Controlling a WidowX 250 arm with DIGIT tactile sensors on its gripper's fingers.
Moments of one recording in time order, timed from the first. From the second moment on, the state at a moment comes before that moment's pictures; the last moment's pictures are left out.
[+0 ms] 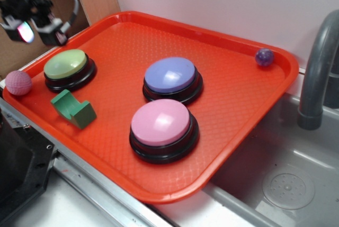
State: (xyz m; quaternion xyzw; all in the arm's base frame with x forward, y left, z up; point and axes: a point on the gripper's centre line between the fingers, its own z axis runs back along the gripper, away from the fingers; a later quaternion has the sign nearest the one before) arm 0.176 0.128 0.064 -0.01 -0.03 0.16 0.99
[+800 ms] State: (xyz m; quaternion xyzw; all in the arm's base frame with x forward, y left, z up) arm 0.170 0.119 0.043 0.00 -0.05 0.16 0.99
